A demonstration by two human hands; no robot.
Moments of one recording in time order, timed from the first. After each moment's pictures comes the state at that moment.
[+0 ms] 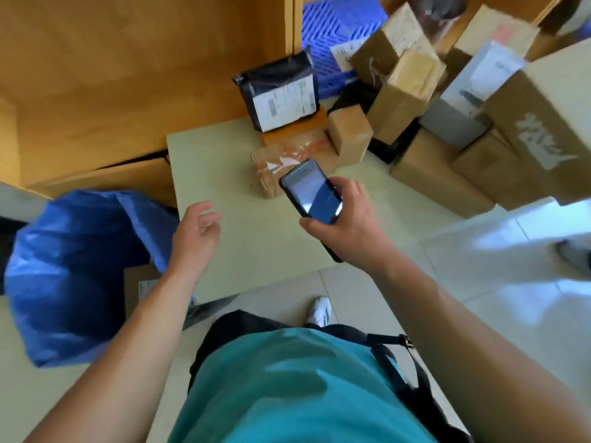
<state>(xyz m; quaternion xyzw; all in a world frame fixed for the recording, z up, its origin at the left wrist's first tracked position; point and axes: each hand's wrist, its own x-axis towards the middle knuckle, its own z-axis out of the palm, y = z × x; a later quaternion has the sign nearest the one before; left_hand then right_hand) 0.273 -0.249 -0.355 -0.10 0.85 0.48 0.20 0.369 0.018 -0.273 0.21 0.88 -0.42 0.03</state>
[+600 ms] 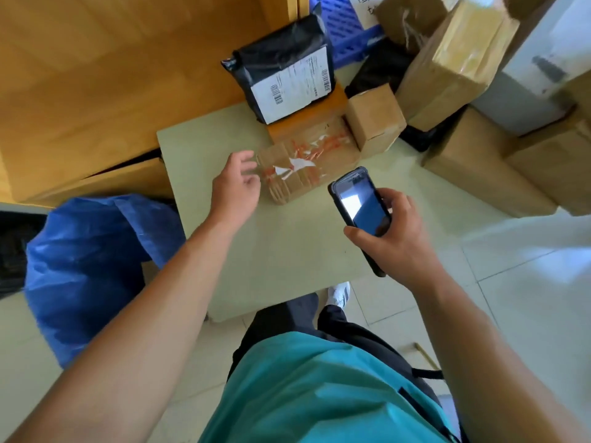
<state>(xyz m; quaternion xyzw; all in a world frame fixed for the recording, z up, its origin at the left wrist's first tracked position) 0.148 -0.142 -0.366 0.01 0.90 0.37 0.22 0.331 0.066 -0.315 0.33 0.83 -0.44 0.08</state>
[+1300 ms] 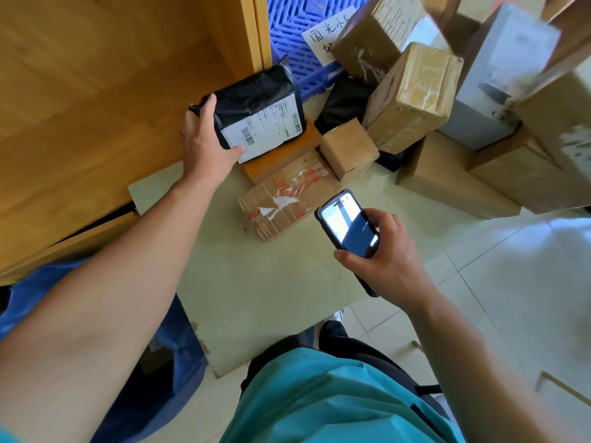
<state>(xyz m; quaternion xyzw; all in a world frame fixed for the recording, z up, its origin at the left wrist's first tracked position) -0.004 -0.091 -0.379 0.15 0.93 0.30 0.12 0.308 0.060 -0.301 0.37 0.83 -0.42 0.07</state>
